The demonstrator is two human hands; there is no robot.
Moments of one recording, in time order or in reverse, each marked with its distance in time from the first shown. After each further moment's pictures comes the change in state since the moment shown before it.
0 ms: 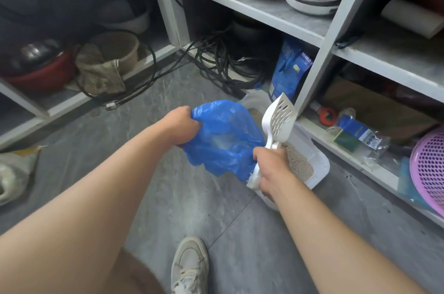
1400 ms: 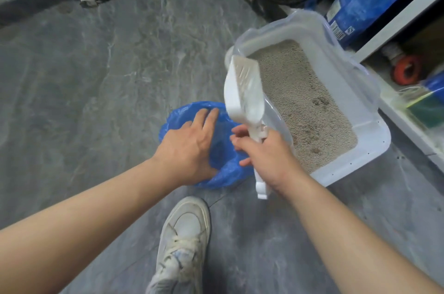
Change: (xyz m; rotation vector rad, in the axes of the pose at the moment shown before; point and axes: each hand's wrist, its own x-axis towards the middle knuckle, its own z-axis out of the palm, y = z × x) left_hand 0.007 -0.156 0.187 0.628 0.040 0.295; right_hand 0.063 0.118 0.026 -0.532 -0.422 -0.121
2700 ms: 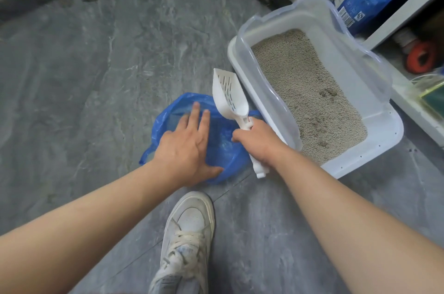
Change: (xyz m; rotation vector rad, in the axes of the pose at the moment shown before) left_hand -0.008 -0.003 0.017 0.072 -0.178 -0.096; right_hand 0.056 0.026 0.010 -0.485 -0.086 0.043
